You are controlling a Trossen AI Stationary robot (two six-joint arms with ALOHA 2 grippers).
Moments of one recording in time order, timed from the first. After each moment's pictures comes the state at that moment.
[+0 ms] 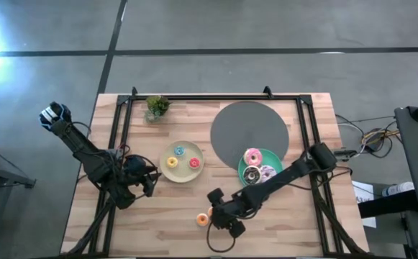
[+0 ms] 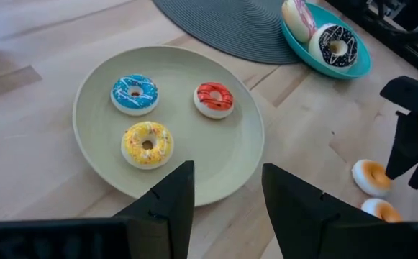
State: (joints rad) left arm -0.81 0.99 0.62 -0.73 -0.87 -1.50; right arm 0.46 2.08 1.43 -0.36 0.04 -0.12
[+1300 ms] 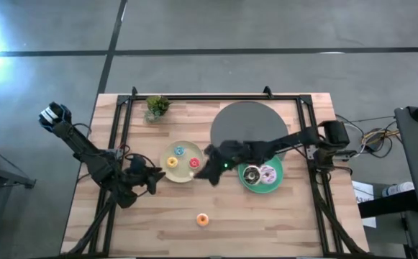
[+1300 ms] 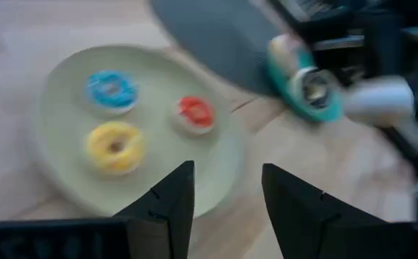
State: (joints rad) left arm -0.79 1.00 0.50 -0.44 -0.96 -1.56; right arm 0.08 1.83 1.11 0.40 -0.24 0.98
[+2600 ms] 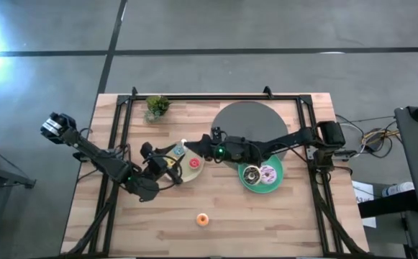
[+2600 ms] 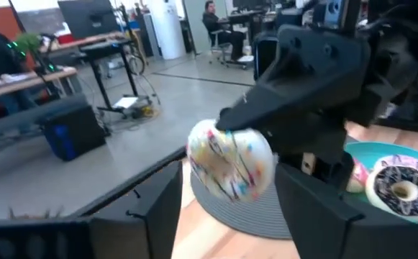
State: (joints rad) left arm -0.55 1.26 0.78 -0.02 -1.34 -0.41; right arm 0.07 1.87 1.17 0.68 0.32 1.47
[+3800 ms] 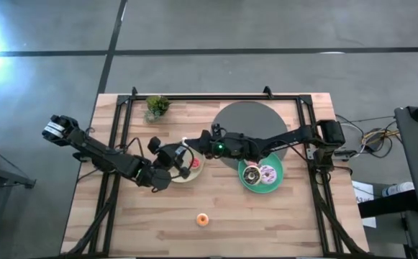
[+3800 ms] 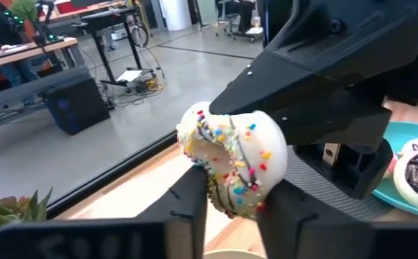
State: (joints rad) left arm -0.42 1.31 0.79 -0.03 -1.20 -0.45; right arm 0.04 1.87 1.16 0.64 0.28 1.52
